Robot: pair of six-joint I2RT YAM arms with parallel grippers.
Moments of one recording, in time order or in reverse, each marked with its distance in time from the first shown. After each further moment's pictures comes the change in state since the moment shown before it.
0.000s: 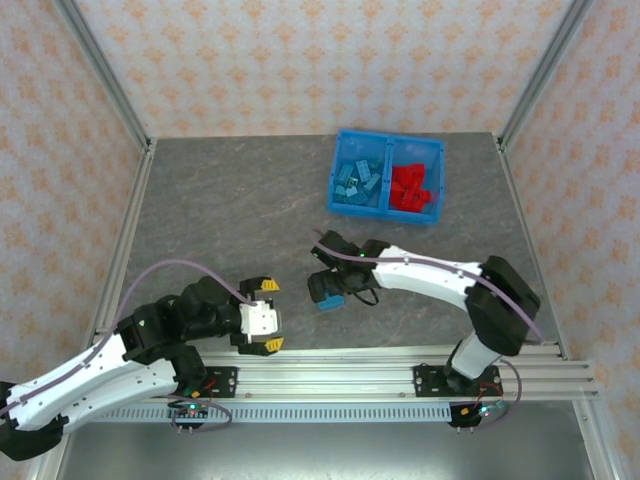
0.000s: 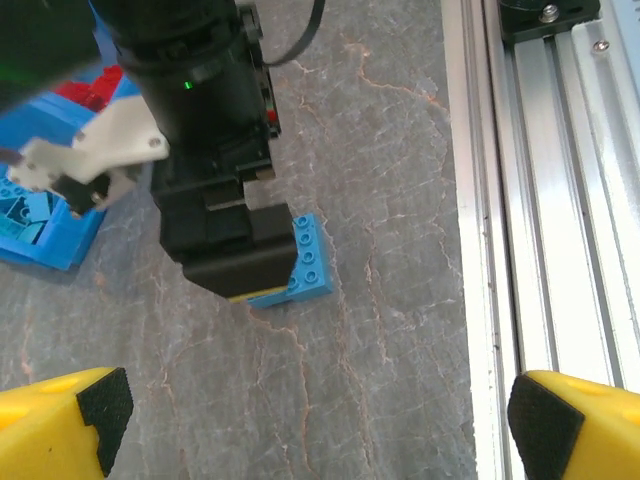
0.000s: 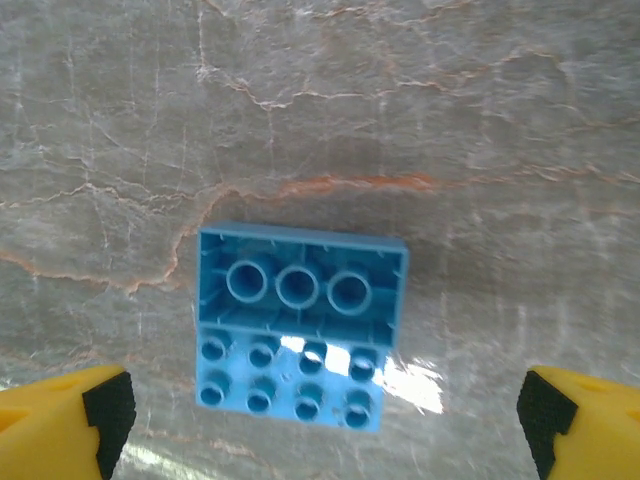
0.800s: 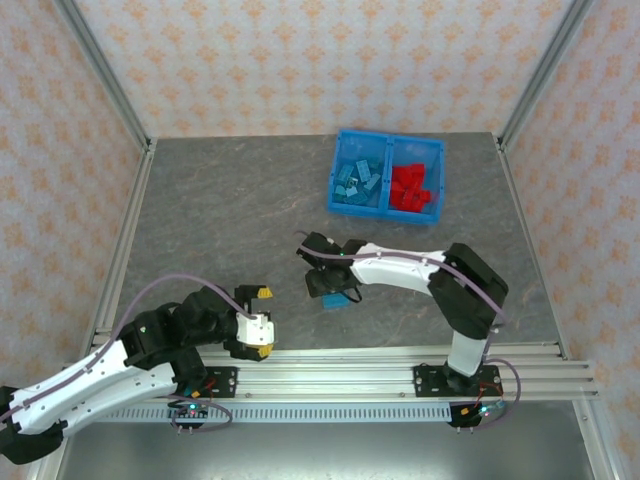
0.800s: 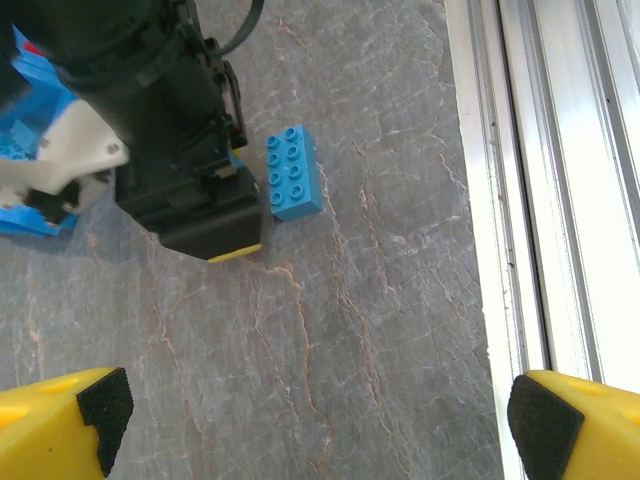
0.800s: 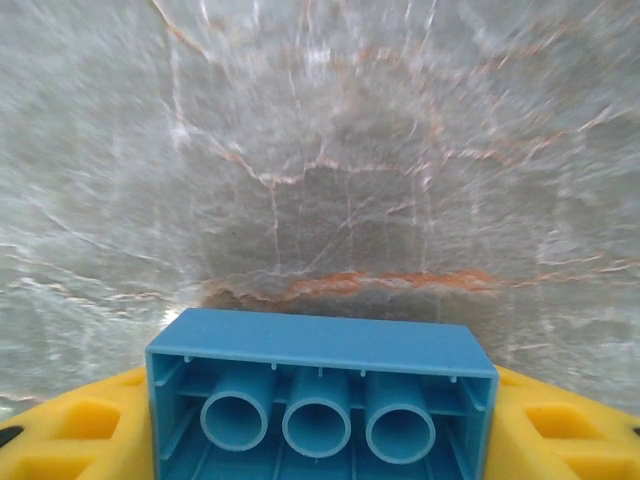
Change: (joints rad) left arm 0.000 -0.062 -0.080 -0.044 -0.057 0.110; right arm 0.003 0.096 0.055 0.071 0.064 0.010
